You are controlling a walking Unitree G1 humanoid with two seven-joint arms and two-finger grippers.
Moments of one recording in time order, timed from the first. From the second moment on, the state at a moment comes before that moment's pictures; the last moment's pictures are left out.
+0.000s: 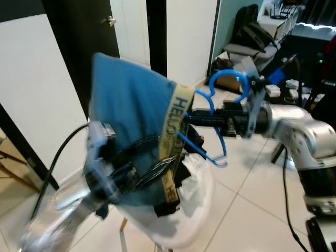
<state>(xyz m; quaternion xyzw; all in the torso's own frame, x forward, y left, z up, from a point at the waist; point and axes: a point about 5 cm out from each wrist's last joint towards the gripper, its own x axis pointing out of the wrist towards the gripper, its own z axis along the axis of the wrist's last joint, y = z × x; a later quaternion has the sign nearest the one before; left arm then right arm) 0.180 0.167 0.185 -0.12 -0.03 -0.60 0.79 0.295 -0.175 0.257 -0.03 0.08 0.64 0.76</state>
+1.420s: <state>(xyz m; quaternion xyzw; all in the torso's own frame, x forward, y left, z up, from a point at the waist) 0.235 0.156 0.218 0.17 -0.03 -0.62 0.77 0.282 -0.154 0.196 -0.18 0.20 0.65 0.71</state>
